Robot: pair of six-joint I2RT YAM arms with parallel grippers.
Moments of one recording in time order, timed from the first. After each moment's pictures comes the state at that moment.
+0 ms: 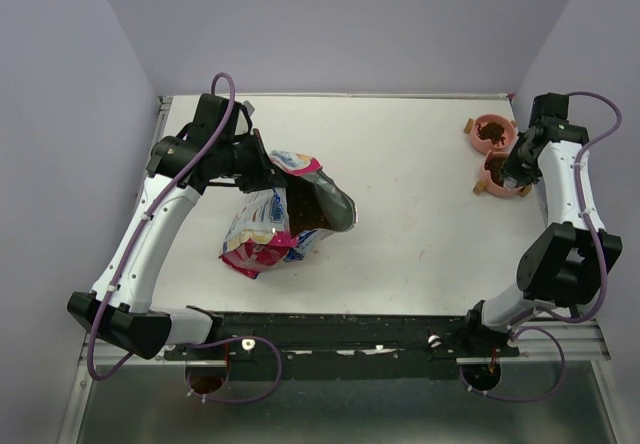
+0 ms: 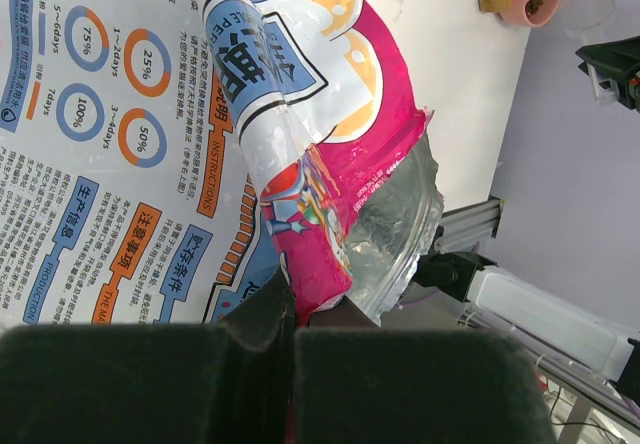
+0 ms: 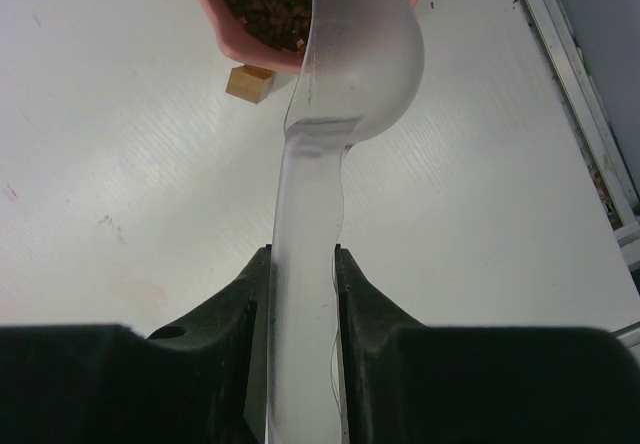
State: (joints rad) left arm -0.37 1.31 1.59 -1.11 0.35 -0.74; right arm -0.26 1.58 1.49 -0.98 0.14 0.30
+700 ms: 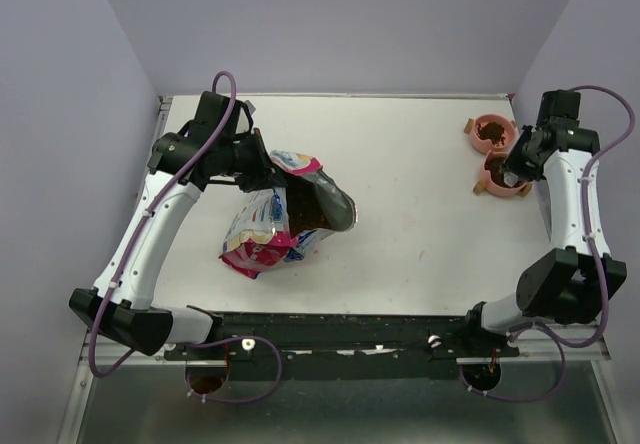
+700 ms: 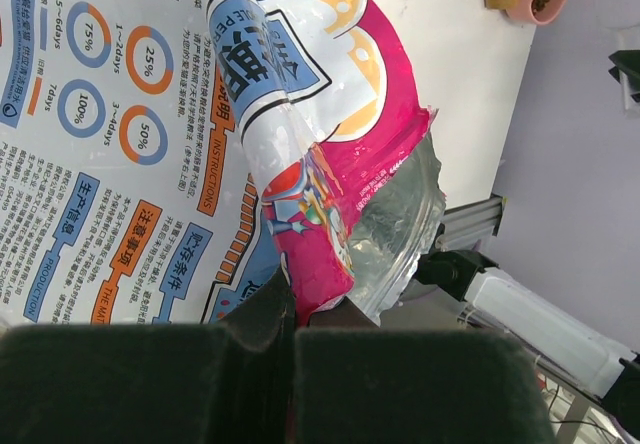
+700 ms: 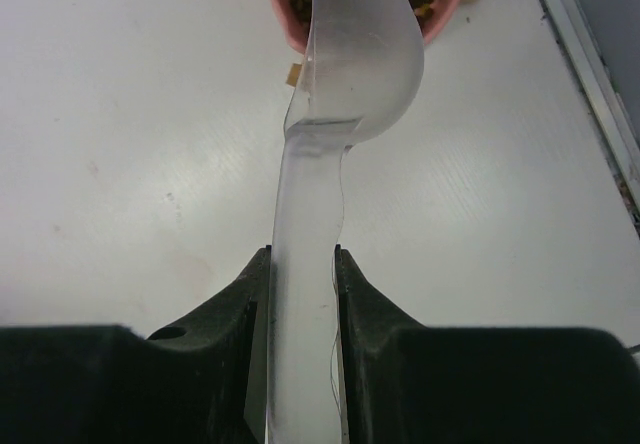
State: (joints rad) left arm -0.37 1.33 1.61 -1.13 0.35 -0.74; right arm -0.24 1.50 1.50 -1.00 0.11 0.31
